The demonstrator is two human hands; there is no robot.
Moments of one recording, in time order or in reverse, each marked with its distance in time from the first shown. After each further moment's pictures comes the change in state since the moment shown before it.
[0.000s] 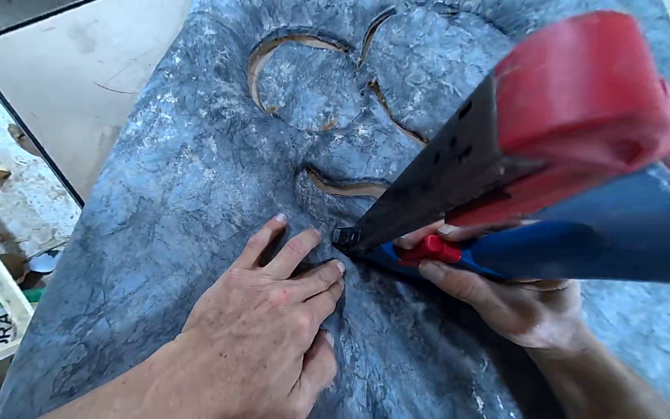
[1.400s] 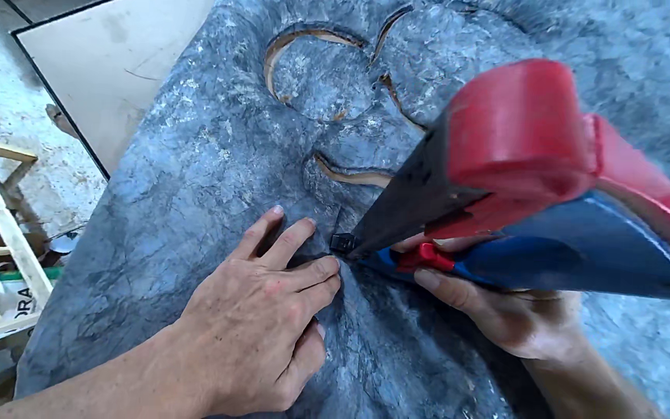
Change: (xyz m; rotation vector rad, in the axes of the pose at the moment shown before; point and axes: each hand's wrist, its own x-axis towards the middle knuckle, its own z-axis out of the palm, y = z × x) left_hand -0.015 0.012 -0.002 -0.001 -0.012 -0.039; right_hand -0.016 -0.008 0.006 -0.012 -0.015 0.005
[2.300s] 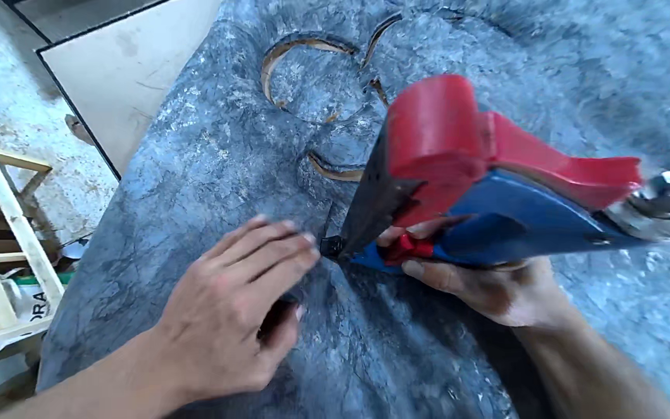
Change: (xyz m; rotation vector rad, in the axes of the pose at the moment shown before) left_hand -0.018 0.004 0.000 -0.076 0.275 -0.054; right_hand 0.007 0.003 -0.012 0.172 -0.132 0.001
